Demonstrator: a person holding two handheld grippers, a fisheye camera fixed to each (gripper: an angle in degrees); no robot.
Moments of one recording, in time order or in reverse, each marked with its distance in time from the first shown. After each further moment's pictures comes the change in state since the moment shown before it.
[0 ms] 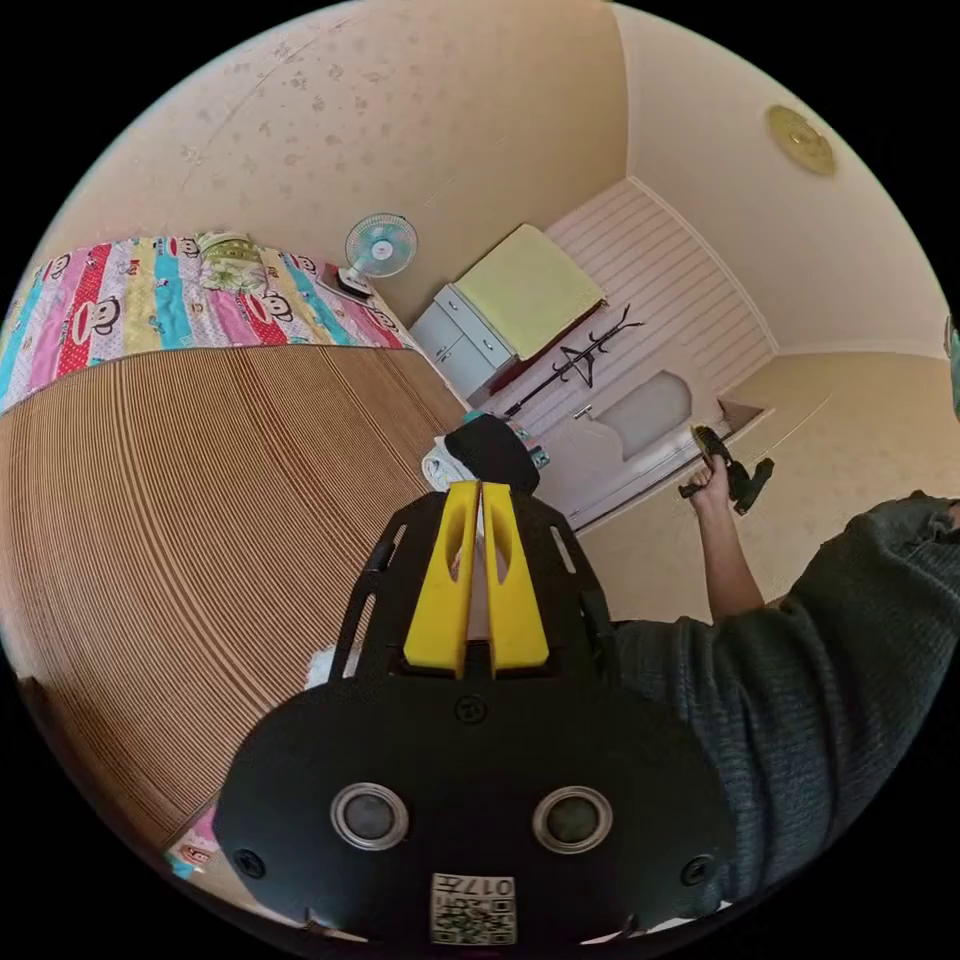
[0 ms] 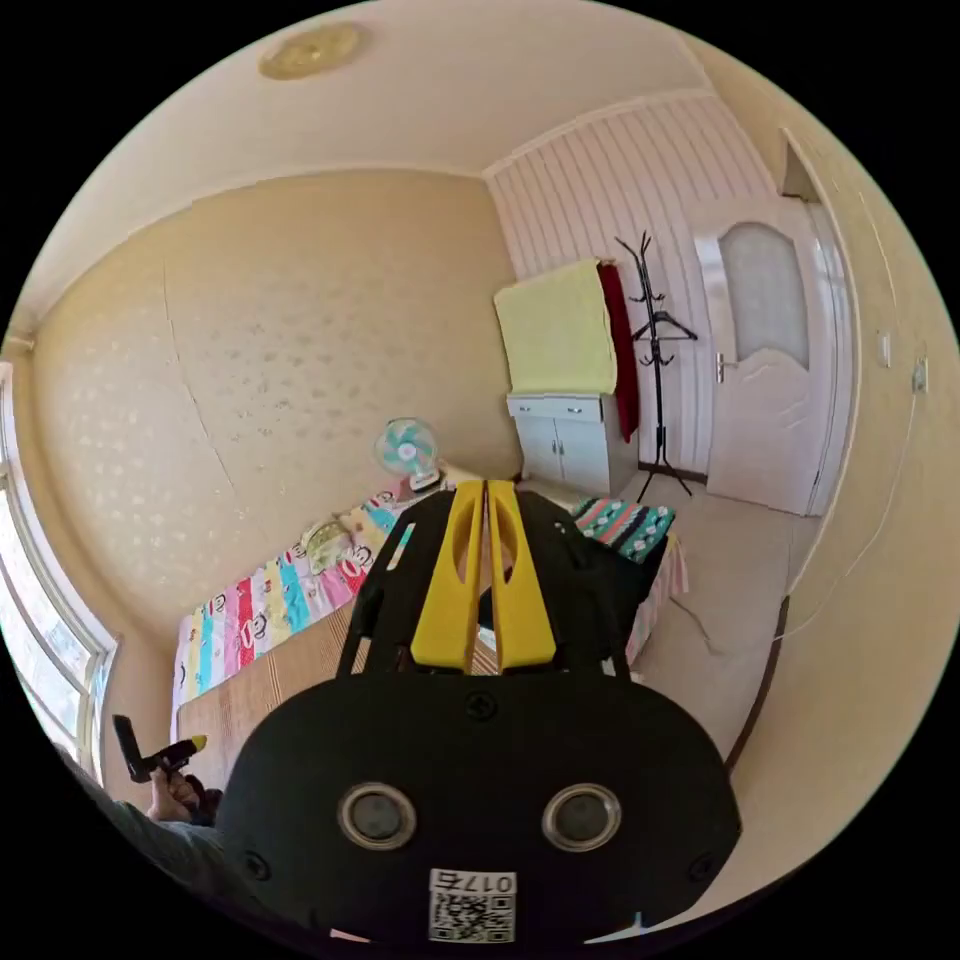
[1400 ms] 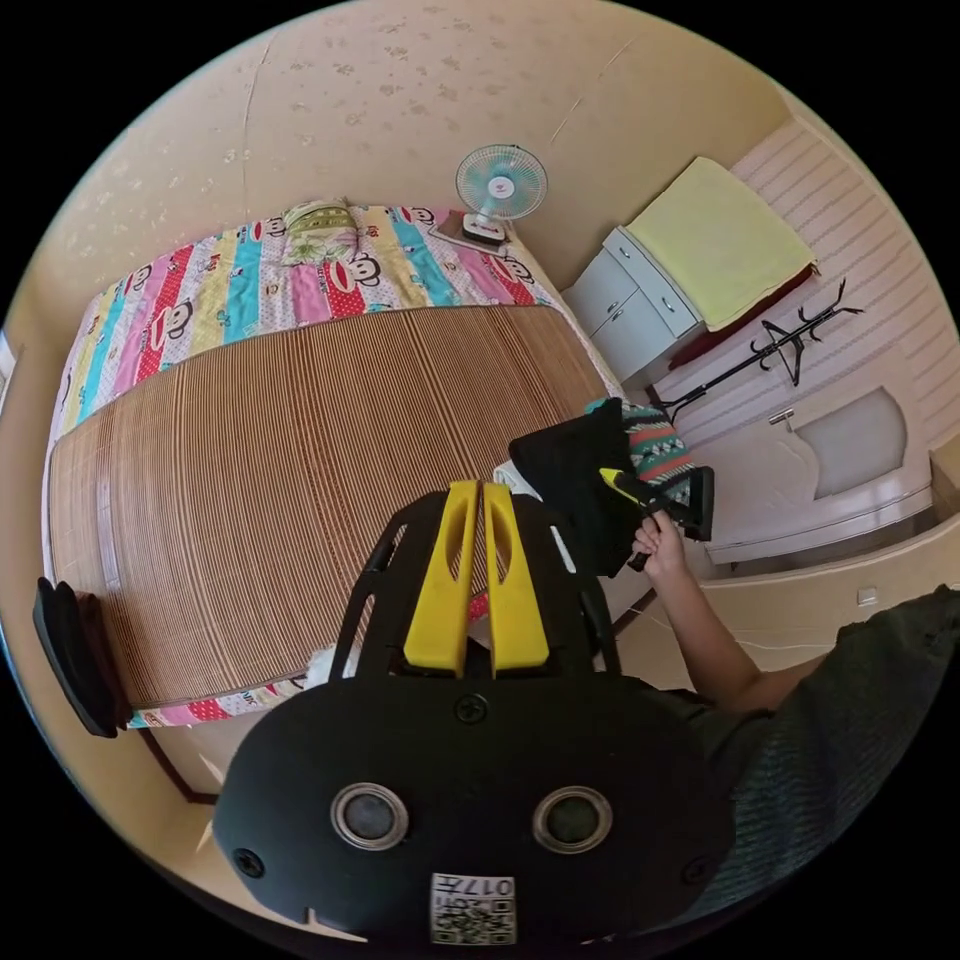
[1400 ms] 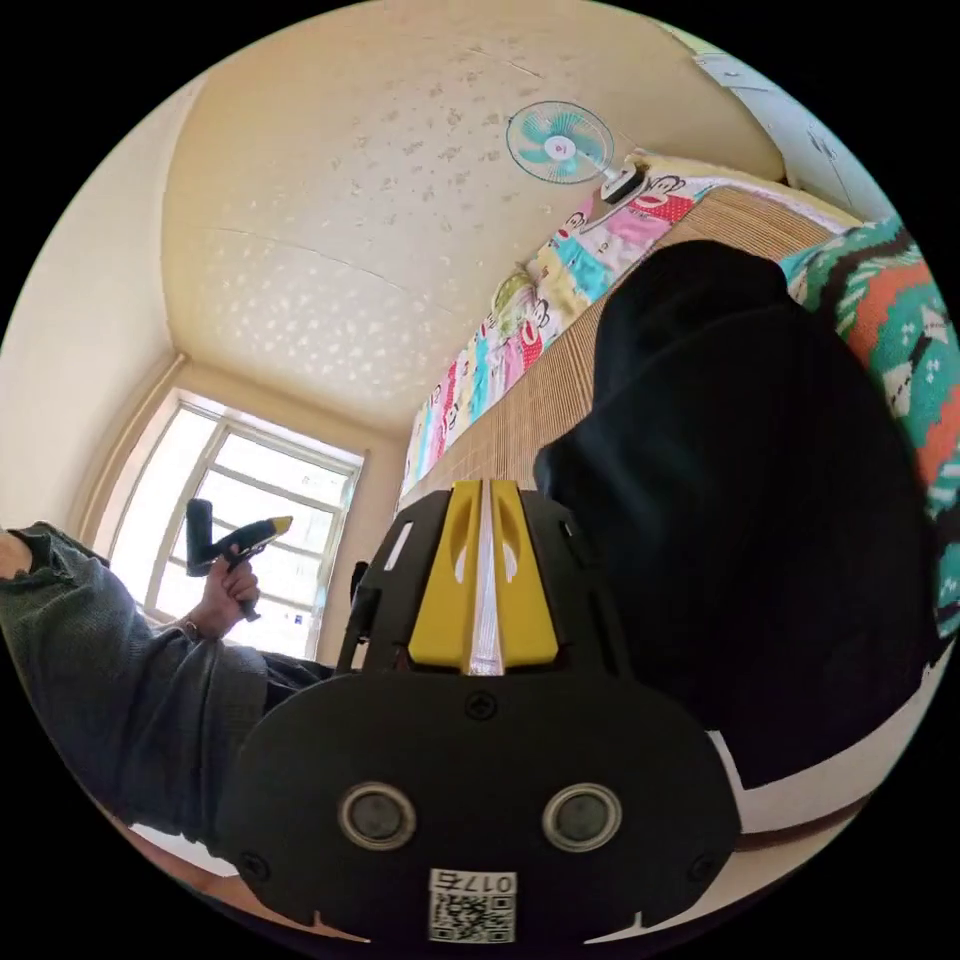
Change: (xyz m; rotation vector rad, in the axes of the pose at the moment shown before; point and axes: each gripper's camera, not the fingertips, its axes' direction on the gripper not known) left arm 0.001 -0.091 0.575 -0.148 -0.599 -0.216; right arm 0.228 -0.242 0.458 -0.684 -0.868 -0.013
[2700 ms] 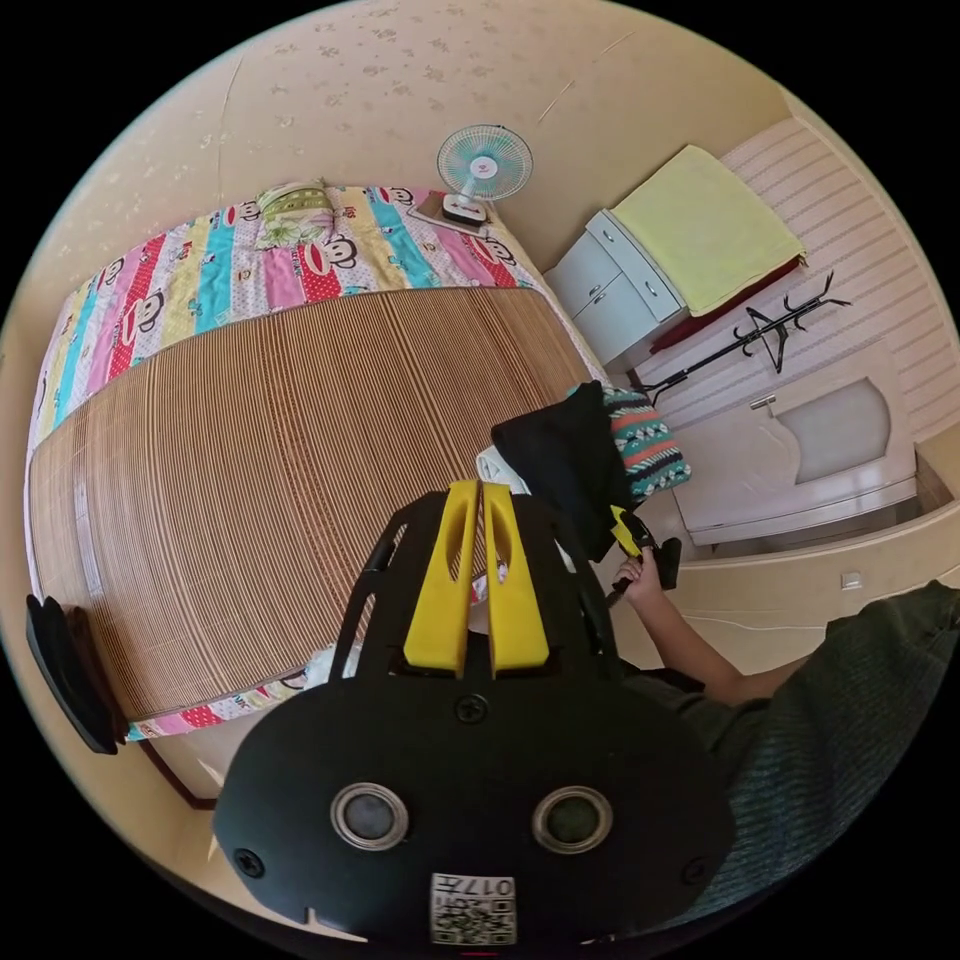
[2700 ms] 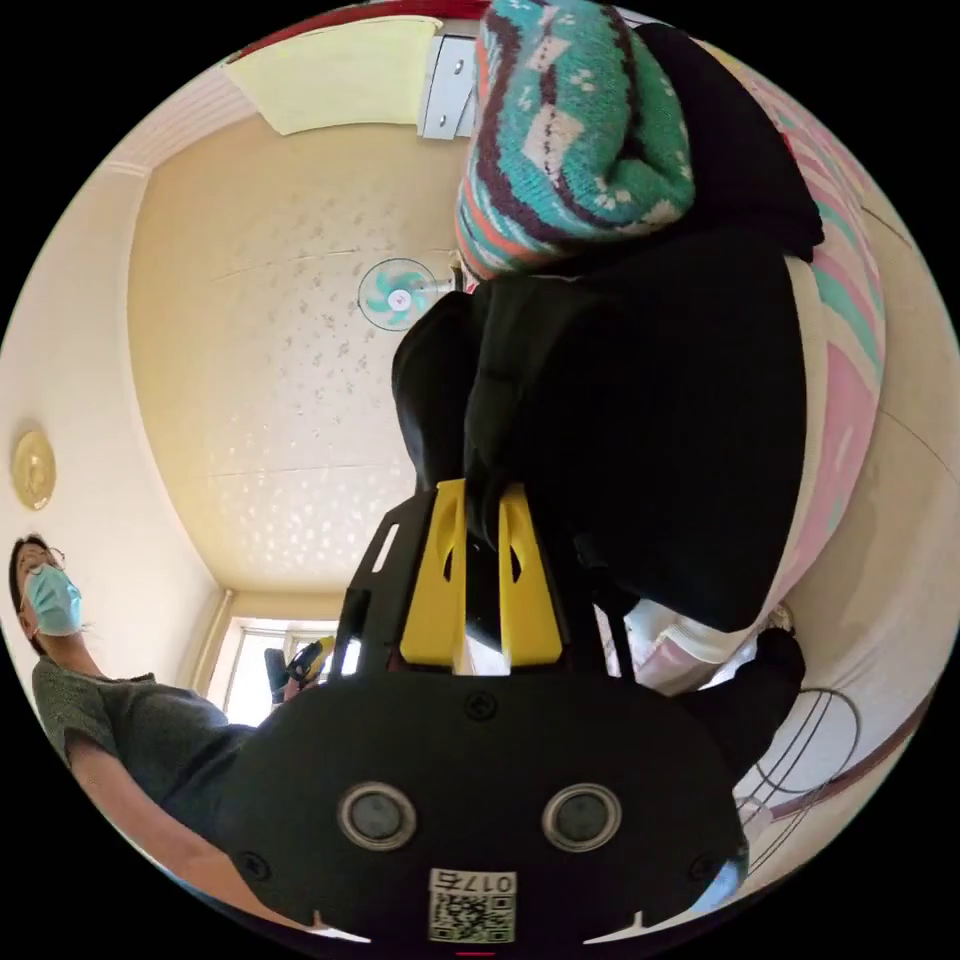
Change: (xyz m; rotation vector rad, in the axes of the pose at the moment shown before) left arm 0.012 -0.034 0.117 -0.040 0.058 0.026; right arm 0.167 0.072 -0.123 0.414 -0.315 0.484
